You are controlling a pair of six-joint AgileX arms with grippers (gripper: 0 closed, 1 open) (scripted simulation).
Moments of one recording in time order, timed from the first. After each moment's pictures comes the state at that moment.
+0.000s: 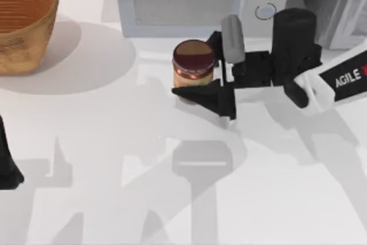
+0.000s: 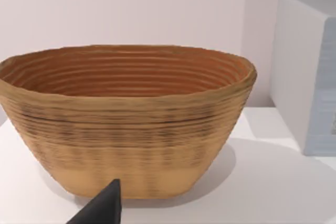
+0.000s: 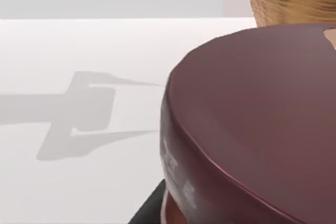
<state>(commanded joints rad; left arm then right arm) 0.00 0.00 0.00 0.00 0.00 0.00 0.38 2.30 1.24 0.84 -1.14 -0.20</state>
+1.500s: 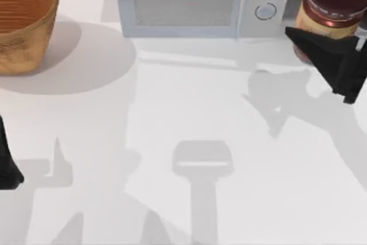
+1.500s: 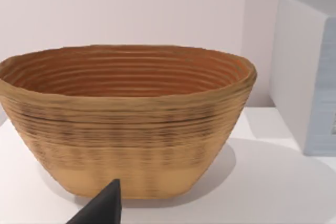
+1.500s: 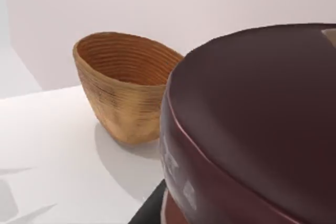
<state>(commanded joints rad) 0.00 0.00 0.00 0.00 0.00 0.00 0.20 1.18 0.69 0.41 -0.77 -0.13</state>
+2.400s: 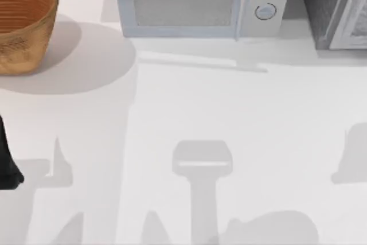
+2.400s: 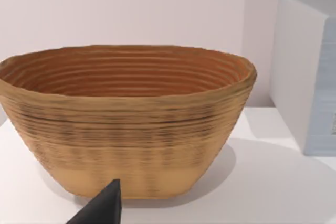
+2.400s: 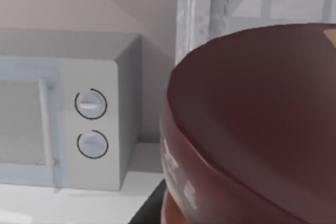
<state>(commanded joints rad) 0.00 0.00 0.00 0.00 0.00 0.00 0.01 0.06 0.07 0.06 -0.05 -0.02</state>
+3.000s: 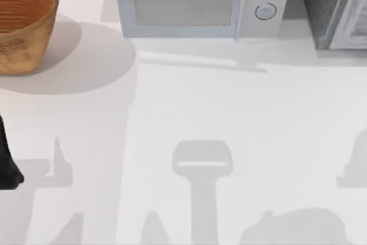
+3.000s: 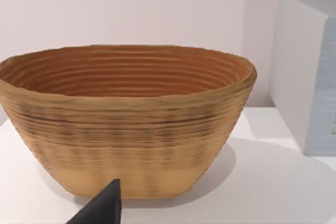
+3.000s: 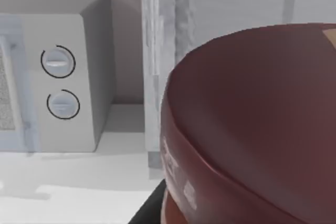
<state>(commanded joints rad) 0.00 0.00 0.00 0.00 0.00 0.00 0.01 0.01 0.01 0.00 0.00 0.00</state>
